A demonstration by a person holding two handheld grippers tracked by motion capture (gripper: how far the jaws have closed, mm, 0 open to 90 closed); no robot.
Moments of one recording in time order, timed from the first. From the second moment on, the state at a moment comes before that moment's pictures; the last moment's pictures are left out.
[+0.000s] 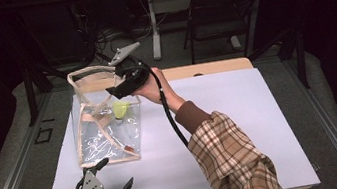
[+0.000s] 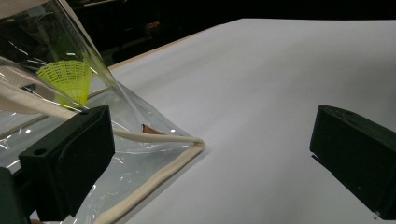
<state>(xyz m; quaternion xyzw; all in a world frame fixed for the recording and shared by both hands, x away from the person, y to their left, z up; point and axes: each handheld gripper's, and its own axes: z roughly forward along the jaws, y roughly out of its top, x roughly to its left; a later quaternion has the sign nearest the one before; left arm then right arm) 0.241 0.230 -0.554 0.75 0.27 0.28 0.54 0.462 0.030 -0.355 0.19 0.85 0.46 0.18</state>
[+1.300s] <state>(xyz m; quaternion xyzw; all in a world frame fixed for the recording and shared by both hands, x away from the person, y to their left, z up) 0.241 0.230 -0.554 0.75 0.27 0.28 0.54 0.423 -0.064 -0.387 0.21 0.85 0.46 0.18</state>
